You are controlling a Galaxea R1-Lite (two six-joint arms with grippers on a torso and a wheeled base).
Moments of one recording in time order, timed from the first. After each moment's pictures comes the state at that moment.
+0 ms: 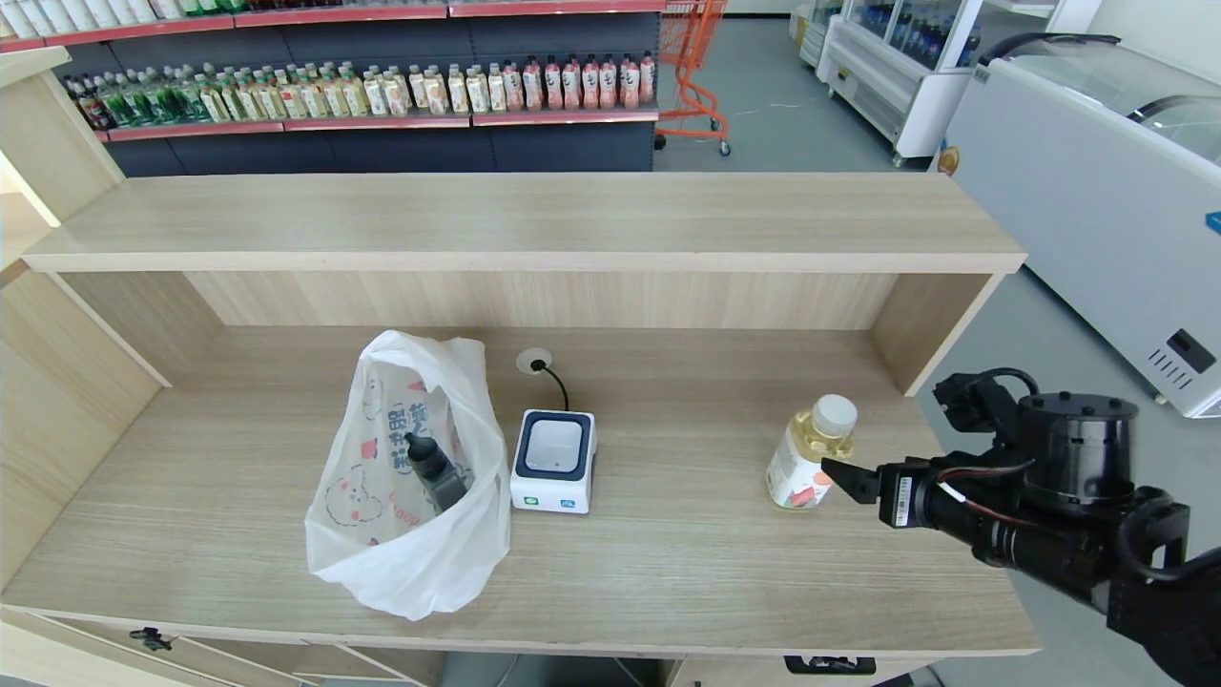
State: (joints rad) left arm 0.00 0.00 0.00 0.00 0.00 0.00; right arm 0.30 1.75 -0.42 -0.97 -0.05 0.14
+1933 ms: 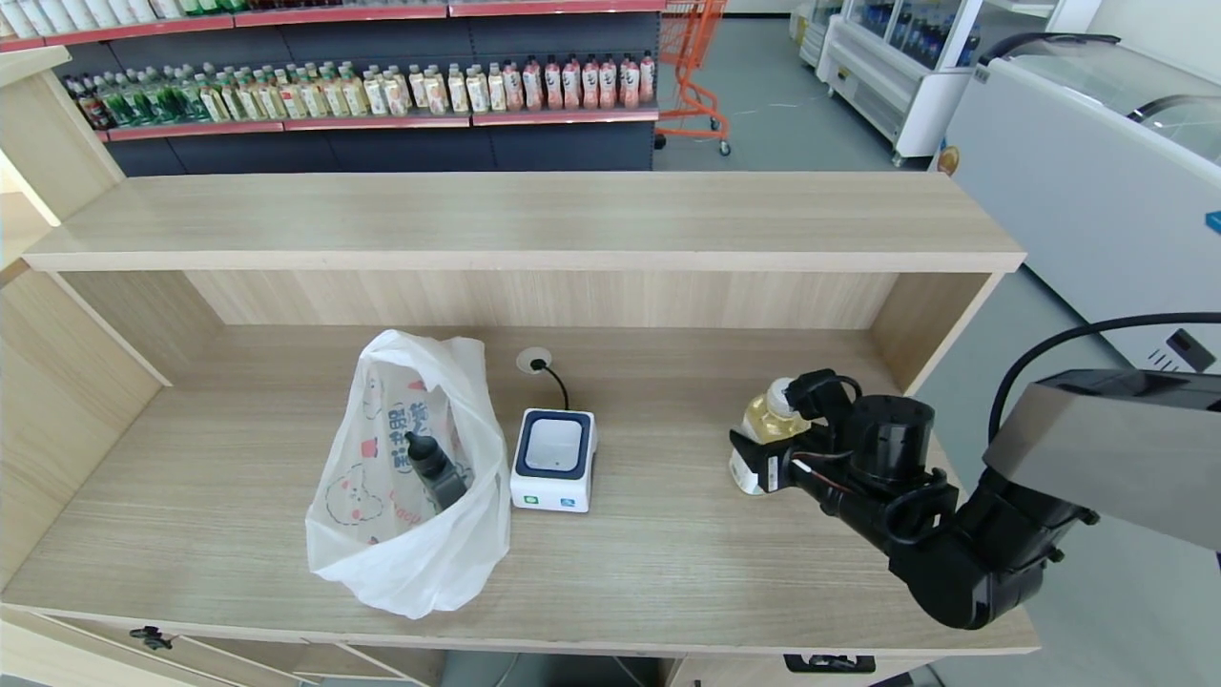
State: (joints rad) left arm 0.00 0.00 0.00 0.00 0.00 0.00; right arm 0.40 2.22 -0.73 -1.32 -0.07 -0.06
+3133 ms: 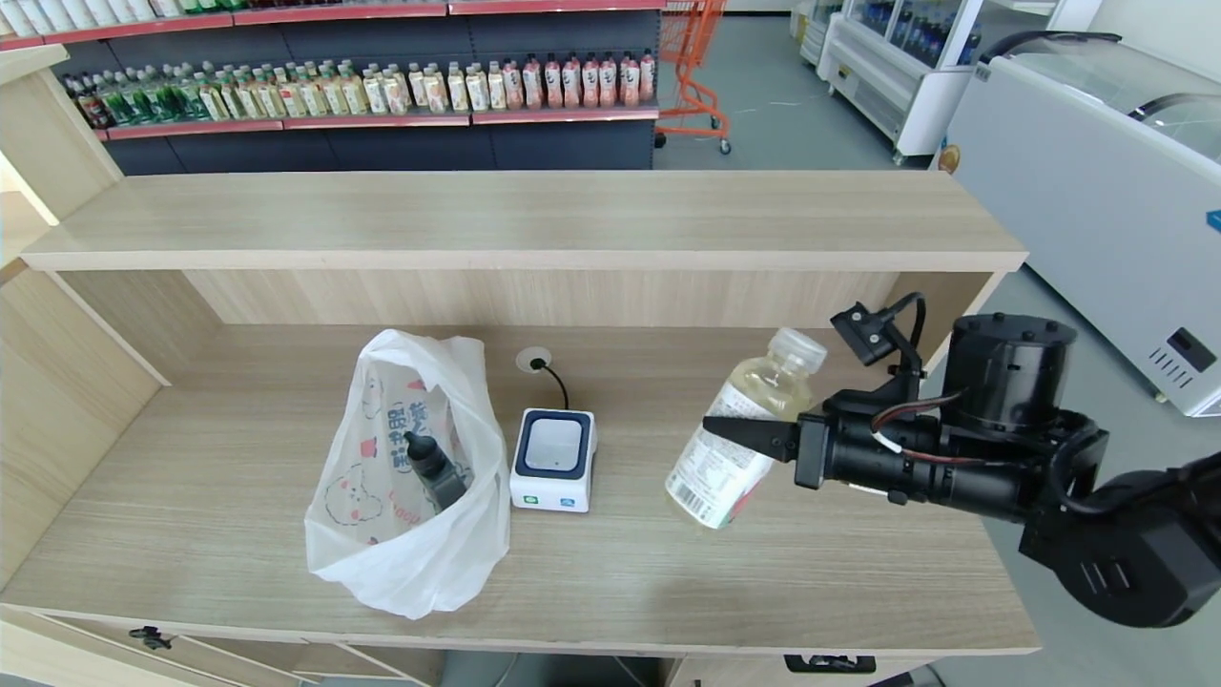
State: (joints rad) left arm 0.00 0.00 0.00 0.00 0.00 0.00; right arm 0.47 1.78 -0.68 -0.95 0.54 0.29
